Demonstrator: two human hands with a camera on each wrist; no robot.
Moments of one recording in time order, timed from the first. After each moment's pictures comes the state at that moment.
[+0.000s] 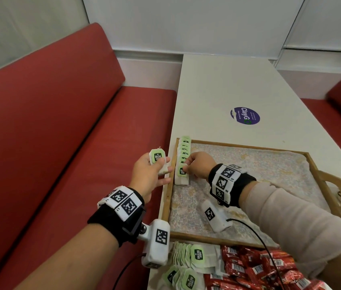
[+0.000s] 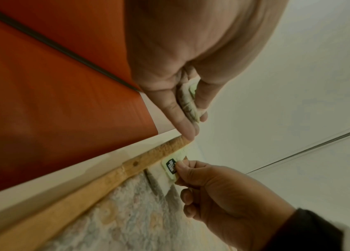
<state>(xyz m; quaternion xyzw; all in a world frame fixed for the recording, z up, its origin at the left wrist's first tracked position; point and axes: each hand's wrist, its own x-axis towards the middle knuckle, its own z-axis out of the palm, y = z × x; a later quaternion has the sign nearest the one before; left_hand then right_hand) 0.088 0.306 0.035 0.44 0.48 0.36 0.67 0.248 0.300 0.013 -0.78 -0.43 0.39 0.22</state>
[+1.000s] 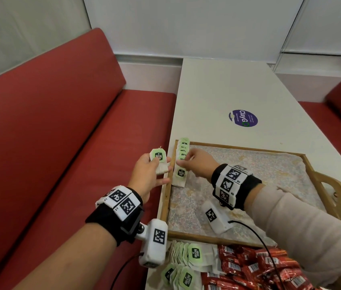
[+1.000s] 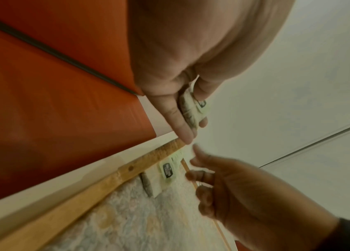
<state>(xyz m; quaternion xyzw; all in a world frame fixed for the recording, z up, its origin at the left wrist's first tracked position) 0.088 0.303 0.040 0.46 0.48 0.36 0.65 0.244 0.283 0.039 -0.75 -0.48 0.37 0.25</state>
